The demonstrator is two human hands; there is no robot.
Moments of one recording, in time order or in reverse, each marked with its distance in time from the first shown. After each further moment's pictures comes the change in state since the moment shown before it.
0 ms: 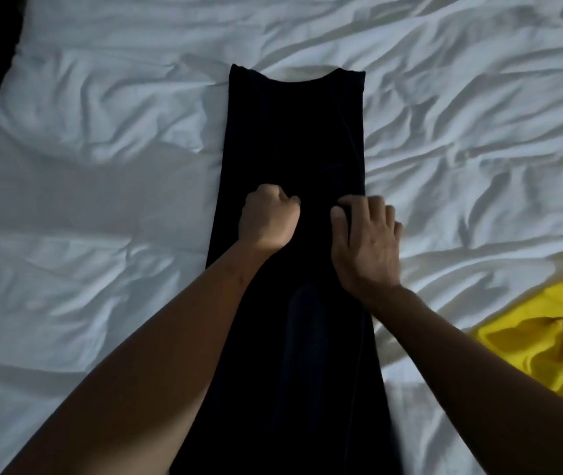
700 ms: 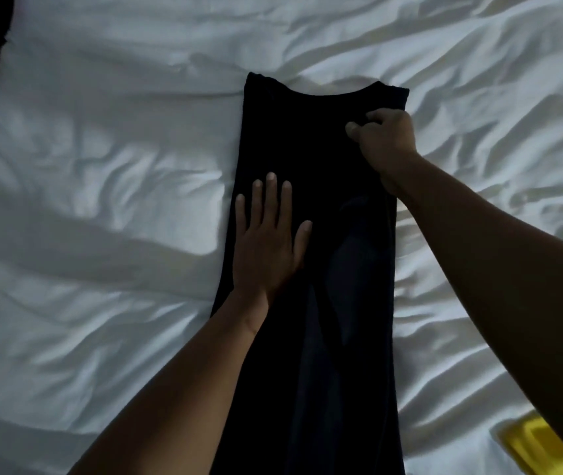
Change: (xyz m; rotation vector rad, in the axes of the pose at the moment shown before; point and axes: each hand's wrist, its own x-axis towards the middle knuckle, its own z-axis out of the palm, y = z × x) left_hand 0.057 -0.061 0.028 0.696 0.345 0.493; right_hand 0.234 -0.017 0.044 0.447 -0.227 0.369
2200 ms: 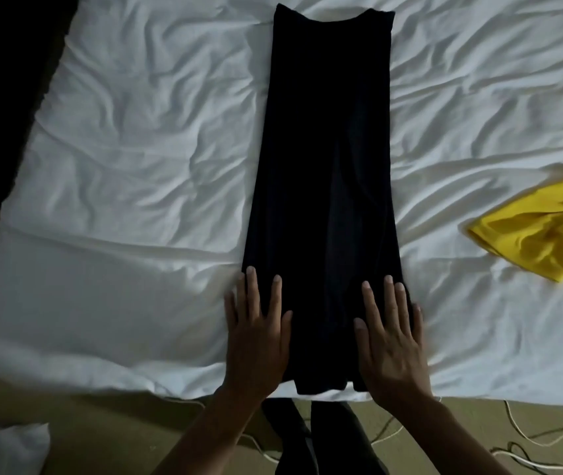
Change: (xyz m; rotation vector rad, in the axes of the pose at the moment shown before) left_hand -0.391 -0.003 -0.107 -0.074 -0.202 -0.064; right_hand -0.518 0.216 -0.017 -0.704 -0.092 -0.265
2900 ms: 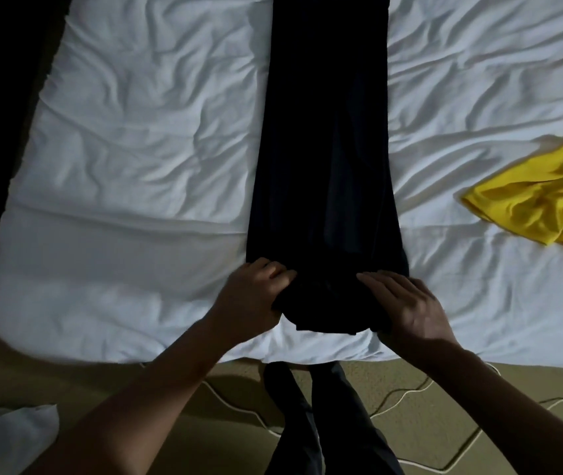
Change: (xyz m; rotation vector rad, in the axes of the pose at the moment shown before) left_hand 0.025 -0.033 -0.052 -0.147 -0.109 0.539; right_hand 0.001 0.027 -0.037 -0.087 0.138 -0.521
